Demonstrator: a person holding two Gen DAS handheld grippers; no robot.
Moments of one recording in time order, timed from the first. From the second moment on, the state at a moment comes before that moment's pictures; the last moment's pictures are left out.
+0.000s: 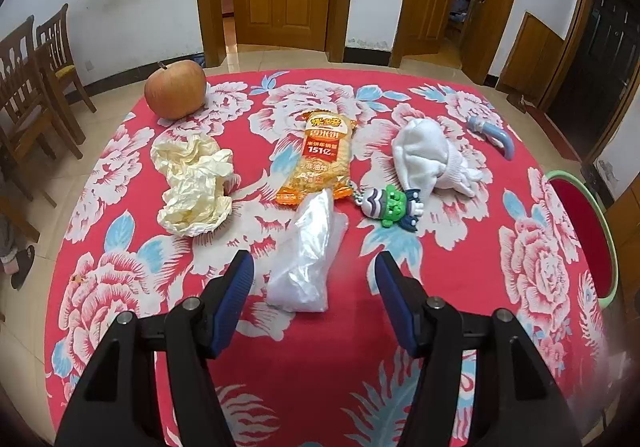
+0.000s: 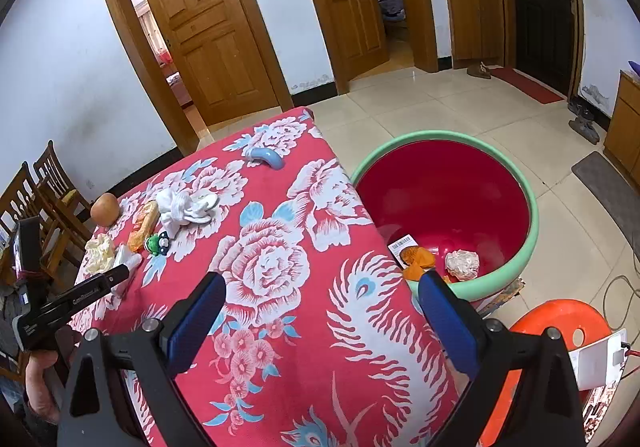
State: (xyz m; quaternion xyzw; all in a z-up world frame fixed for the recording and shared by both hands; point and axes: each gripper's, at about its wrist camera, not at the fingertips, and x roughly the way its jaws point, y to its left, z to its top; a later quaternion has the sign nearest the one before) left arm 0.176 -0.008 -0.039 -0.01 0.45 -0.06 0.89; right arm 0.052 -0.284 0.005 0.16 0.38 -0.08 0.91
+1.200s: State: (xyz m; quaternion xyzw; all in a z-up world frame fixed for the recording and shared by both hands) left arm 0.134 0.051 0.026 -0.06 0.37 -0.06 0.93; right arm 0.033 -0.182 0.081 0.07 0.35 0.04 0.93
